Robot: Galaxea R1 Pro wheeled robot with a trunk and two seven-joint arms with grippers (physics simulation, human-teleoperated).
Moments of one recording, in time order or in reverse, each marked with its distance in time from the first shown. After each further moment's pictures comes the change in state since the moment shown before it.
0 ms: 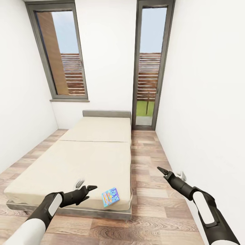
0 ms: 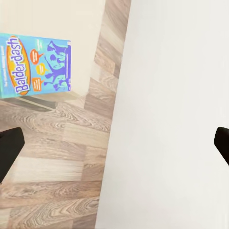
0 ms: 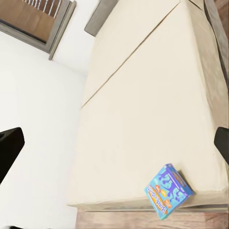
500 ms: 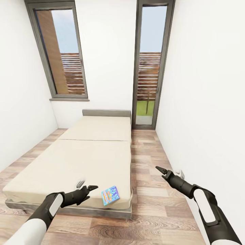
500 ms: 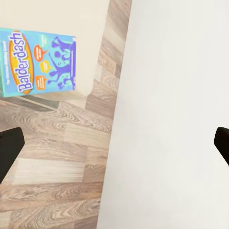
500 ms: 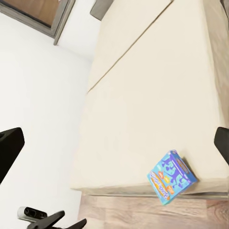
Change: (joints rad) left arm 0.000 -0.008 0.002 0.003 0.000 -0.007 0.001; right arm 0.000 -0.002 0.005 -0.058 0.001 0.098 0.002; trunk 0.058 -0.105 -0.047
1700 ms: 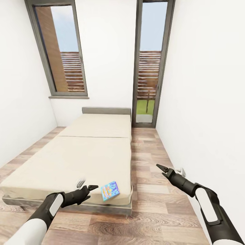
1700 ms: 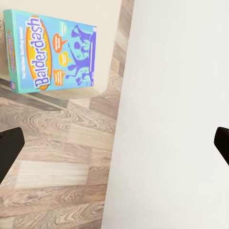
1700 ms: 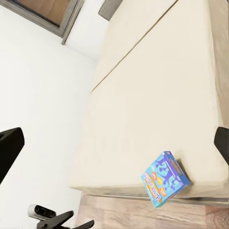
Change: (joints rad) left arm 0.000 -0.003 0.006 0.001 0.001 0.001 -0.012; right arm 0.000 -0.012 -0.002 -0.025 -0.002 0.006 0.047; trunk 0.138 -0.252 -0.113
